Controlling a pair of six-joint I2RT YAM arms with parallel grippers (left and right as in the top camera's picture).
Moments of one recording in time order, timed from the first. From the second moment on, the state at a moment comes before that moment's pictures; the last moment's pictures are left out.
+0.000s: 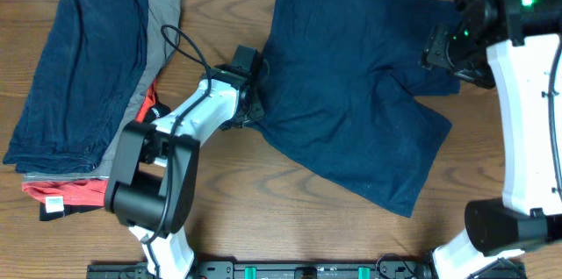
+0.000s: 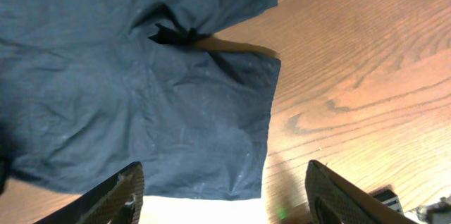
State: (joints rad) left arm -0.34 1.92 1.20 -0.67 -0.08 -0.64; right arm 0.13 1.77 2.14 -1.70 0.18 0.54
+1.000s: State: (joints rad) left arm -0.06 1.79 1.20 -1.11 -0.04 -1.09; right arm 0.13 1.73 1.64 -1.38 -0.06 0.49
